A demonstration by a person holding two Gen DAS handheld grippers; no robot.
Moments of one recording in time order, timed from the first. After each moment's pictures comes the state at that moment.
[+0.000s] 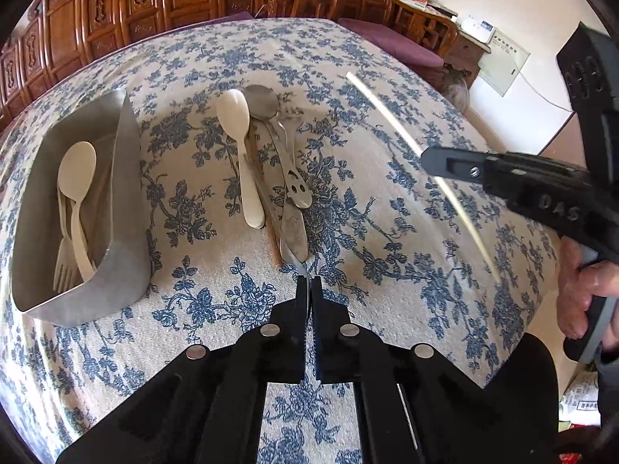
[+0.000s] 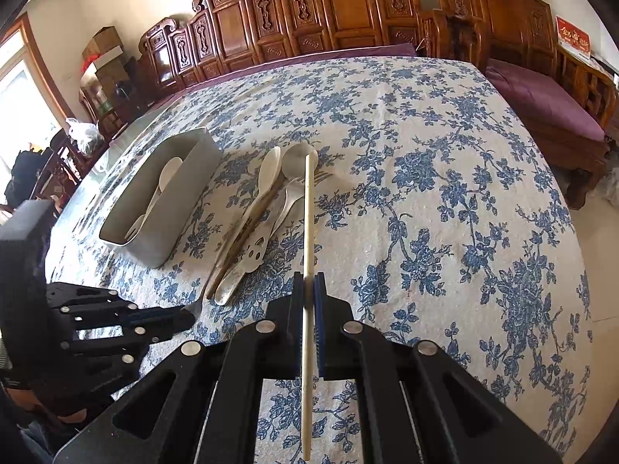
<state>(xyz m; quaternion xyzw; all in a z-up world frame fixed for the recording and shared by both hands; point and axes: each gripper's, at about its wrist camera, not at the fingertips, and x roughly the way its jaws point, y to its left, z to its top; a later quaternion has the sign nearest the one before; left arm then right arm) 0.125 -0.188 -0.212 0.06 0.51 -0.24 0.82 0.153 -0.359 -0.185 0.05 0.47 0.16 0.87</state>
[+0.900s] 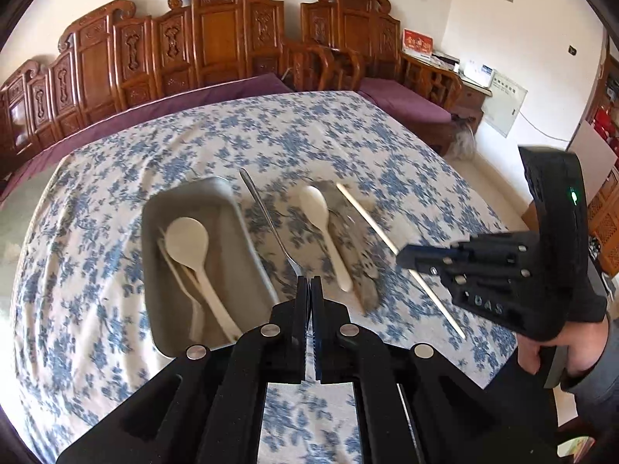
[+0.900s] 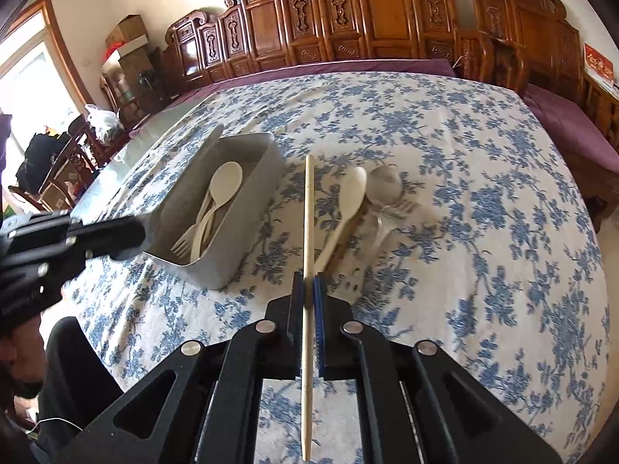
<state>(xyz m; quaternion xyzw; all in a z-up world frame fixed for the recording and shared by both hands) 0.139 -0.104 -0.121 0.06 0.42 -0.22 0.88 0.162 -0.275 -0.162 0.04 0.46 0.20 0.87</state>
